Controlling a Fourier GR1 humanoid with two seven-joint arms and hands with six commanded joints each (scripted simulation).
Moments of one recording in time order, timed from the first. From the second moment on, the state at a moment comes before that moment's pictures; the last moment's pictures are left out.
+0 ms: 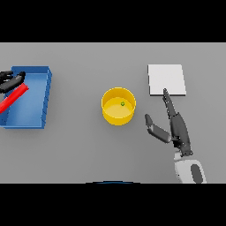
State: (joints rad) left arm -0.52 0.92 -0.56 -1.17 0.38 0.16 0.50; right arm 0.08 -0.05 0.16 -1.68 0.26 -0.03 -0.16
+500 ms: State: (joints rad) left arm -0.56 0.88 -0.54 -1.12 0.34 0.25 0.41; right arm 0.05 -0.10 0.20 -1.69 0.34 -0.01 -0.13
